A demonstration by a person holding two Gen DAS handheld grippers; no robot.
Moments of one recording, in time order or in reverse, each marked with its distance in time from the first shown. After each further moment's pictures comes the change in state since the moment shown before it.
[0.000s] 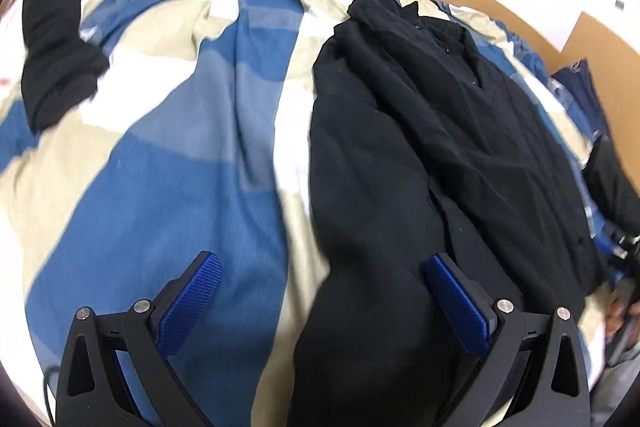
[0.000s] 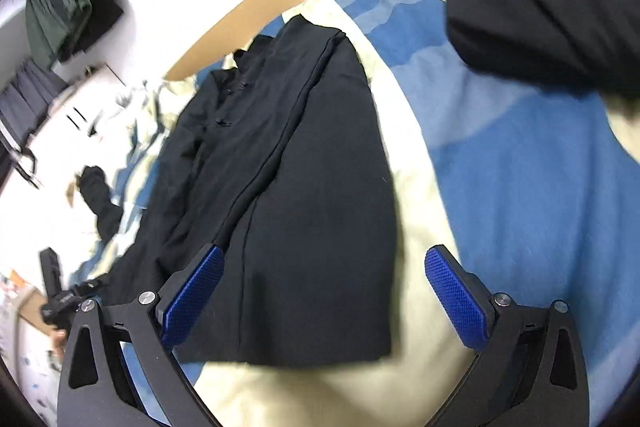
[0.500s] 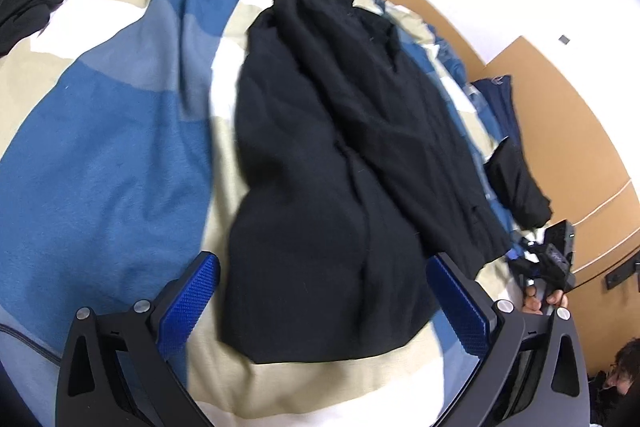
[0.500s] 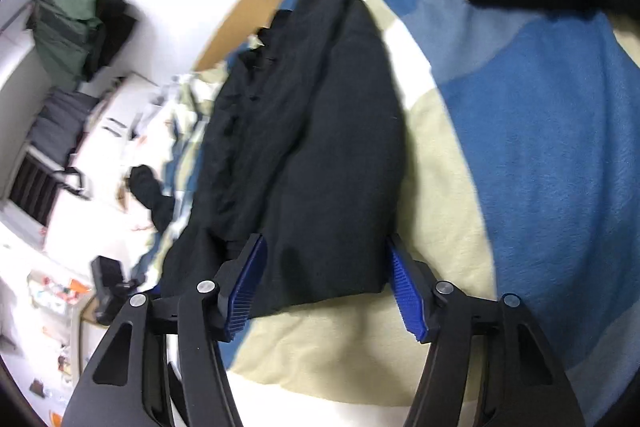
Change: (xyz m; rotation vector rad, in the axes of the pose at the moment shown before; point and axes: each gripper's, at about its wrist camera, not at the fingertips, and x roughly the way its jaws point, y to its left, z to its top) left arm -0.011 0.006 -0.014 -0.079 0.071 -0.382; right arm -0.003 -0.014 -0.009 0.124 0.150 0.148
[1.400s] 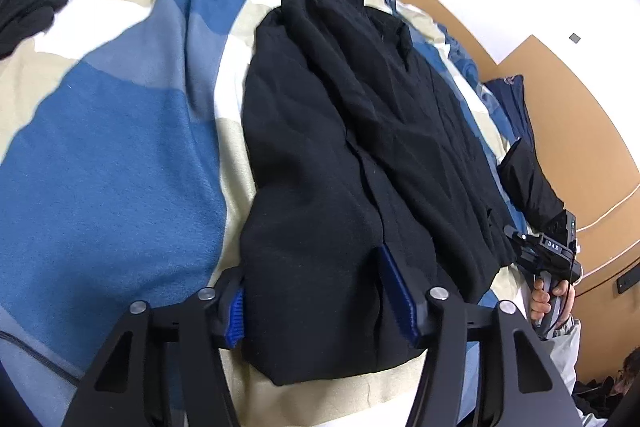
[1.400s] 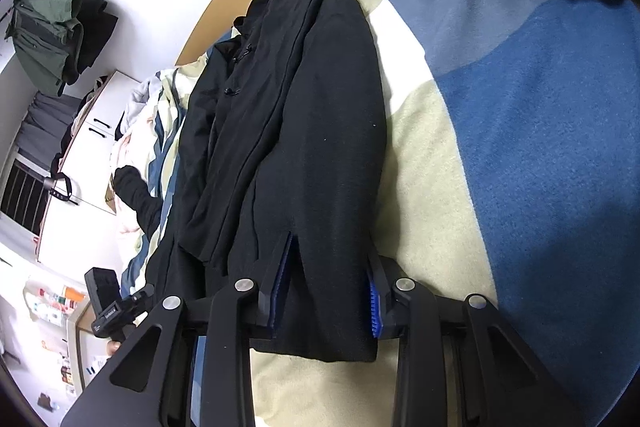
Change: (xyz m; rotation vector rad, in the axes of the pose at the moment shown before) left arm 0.012 0.004 -0.010 0.010 0.035 0.059; right arm 0.034 -0.006 0.018 0.023 0.042 0.002
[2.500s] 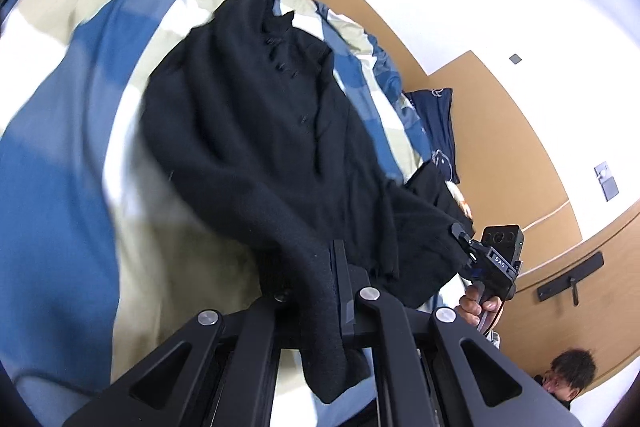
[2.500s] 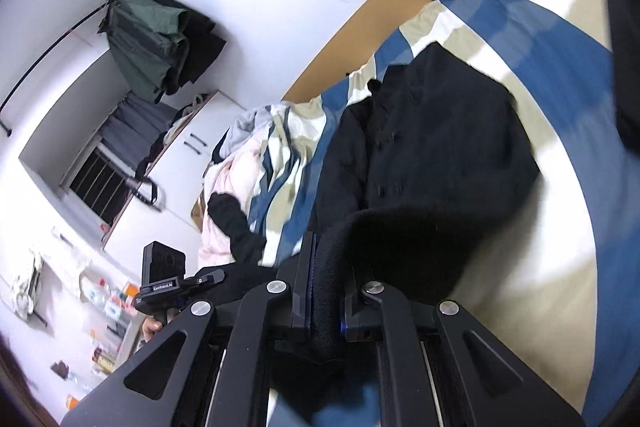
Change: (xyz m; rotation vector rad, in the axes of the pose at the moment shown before) left arm -0.044 -0.059 0.100 -0.039 0.008 -0.277; right arm -0.048 0.117 0.081 -0.144 -0.152 0.309
